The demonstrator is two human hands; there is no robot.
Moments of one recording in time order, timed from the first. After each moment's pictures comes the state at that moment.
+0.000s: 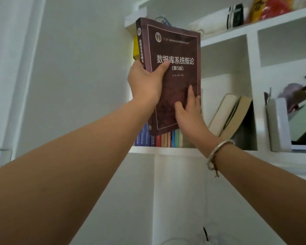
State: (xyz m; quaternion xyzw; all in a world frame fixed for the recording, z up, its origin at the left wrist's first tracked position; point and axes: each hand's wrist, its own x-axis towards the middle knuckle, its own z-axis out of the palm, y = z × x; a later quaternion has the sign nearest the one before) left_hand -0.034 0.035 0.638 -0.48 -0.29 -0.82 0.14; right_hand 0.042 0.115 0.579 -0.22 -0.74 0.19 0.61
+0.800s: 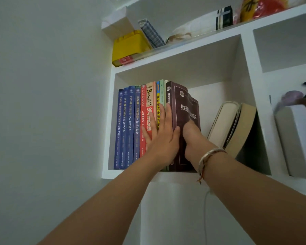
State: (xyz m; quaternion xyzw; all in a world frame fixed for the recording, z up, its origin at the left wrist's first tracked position) left_hand -0.043 0.183 0.575 -0.63 -0.55 -0.48 0.27; right_hand 0.030 0.202 0.610 -0.26 -0.49 0.58 0.60
